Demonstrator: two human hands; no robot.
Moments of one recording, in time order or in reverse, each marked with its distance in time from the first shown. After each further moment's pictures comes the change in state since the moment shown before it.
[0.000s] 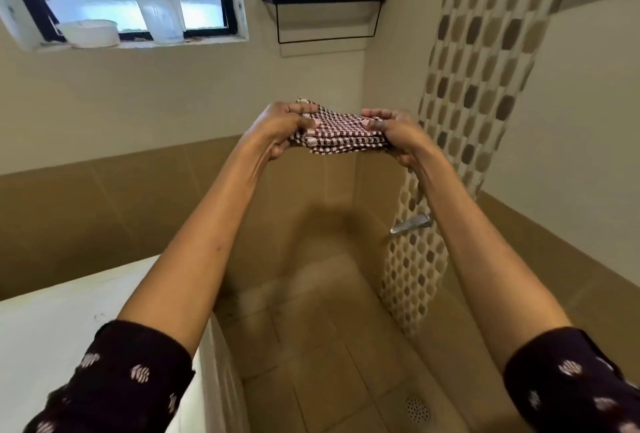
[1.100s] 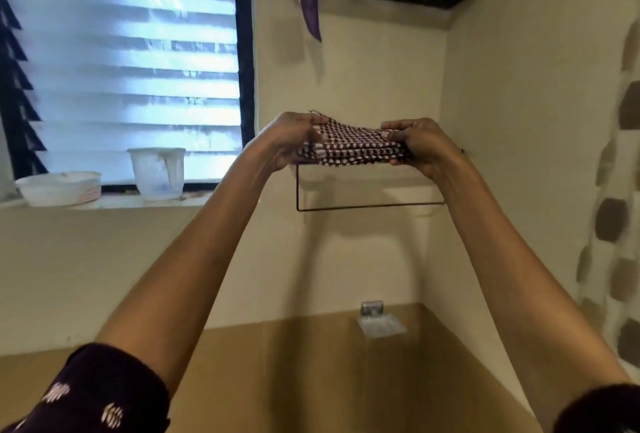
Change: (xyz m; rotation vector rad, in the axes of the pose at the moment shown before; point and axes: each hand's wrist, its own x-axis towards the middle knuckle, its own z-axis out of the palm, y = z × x) left_hand 0.429 0.145 -0.074 -0.018 0.241 0.314; right_hand 0.486 -0.160 0.005 -0.077 -0.079 -0.402
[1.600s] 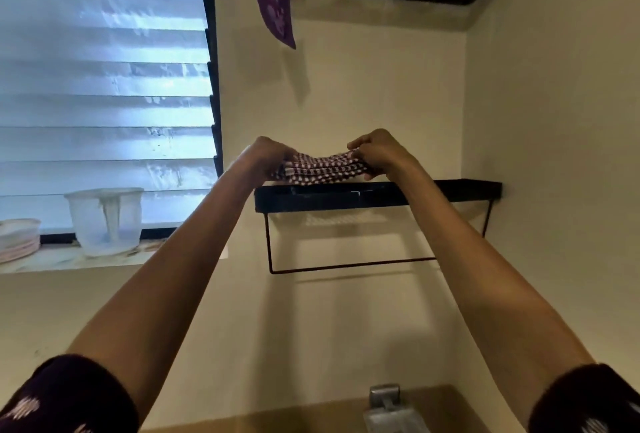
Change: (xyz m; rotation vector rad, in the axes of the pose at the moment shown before) left_hand 0.175 -0.039 -0.001 0.263 0.256 -0.094; right_hand 0.180 0.038 0.025 -0.399 -0.078 -0.079
